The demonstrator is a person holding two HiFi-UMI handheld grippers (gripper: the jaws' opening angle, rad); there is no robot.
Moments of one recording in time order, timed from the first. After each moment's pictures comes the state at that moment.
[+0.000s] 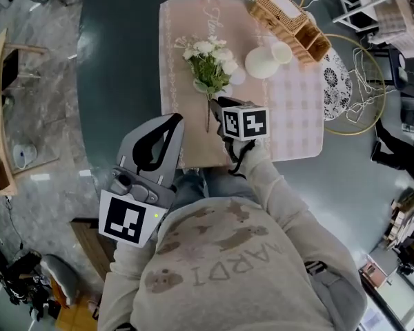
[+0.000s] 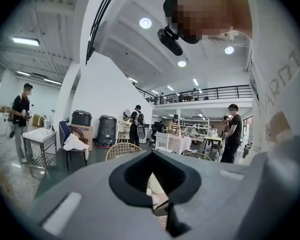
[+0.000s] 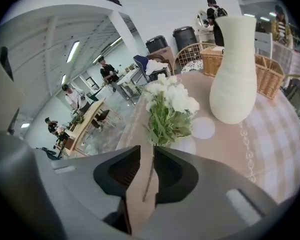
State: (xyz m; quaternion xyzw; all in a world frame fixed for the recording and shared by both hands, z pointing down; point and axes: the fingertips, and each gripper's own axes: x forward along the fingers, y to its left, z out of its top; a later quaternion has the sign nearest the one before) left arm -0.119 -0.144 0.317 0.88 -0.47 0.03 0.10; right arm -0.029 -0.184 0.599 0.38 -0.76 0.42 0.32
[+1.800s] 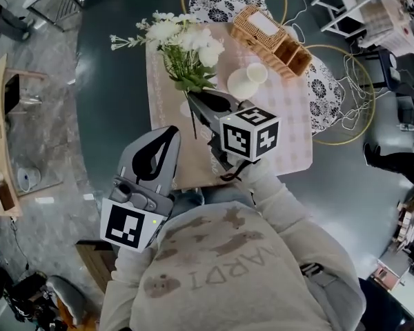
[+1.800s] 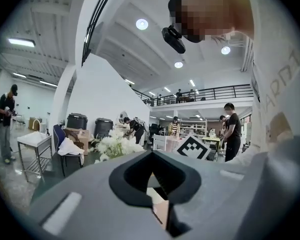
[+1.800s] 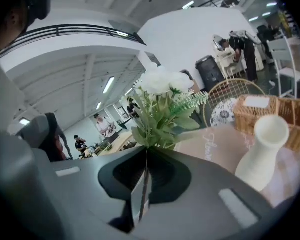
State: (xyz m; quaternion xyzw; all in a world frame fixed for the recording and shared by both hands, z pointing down) left arm -0.082 -0.170 0.299 0.89 -0.45 0.03 0.08; right arm -0.061 -0.247 0.429 0.30 -0.88 0.35 0.11
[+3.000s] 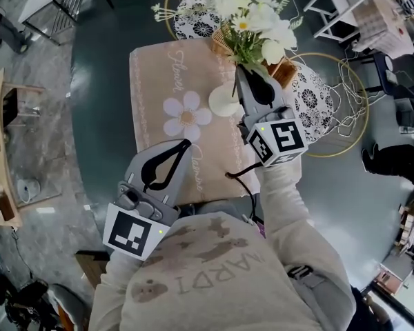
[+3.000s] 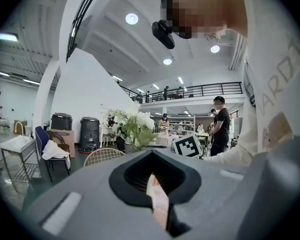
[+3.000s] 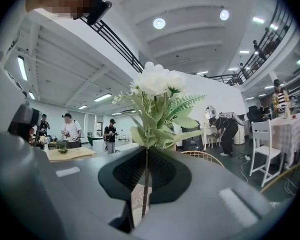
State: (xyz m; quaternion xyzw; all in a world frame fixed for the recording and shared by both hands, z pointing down) left arm 0.000 -0.197 0.296 0.92 -0.39 0.05 0.07; right arm 0.103 -0.345 0.354 0.48 -0.88 0.05 0.01
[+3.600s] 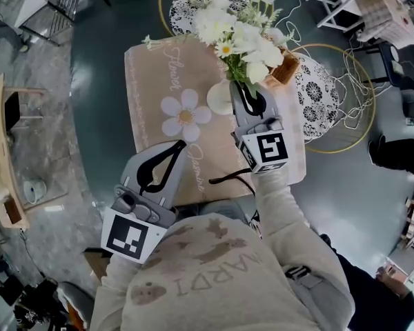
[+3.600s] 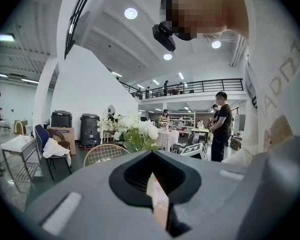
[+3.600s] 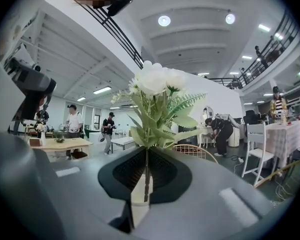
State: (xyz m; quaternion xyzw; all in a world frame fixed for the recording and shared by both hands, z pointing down) left arm 0.008 -0.215 0.308 0.91 -0.39 0.08 0.08; right arm 0.111 -0.339 0.410 0.50 -0.87 0.03 0.05
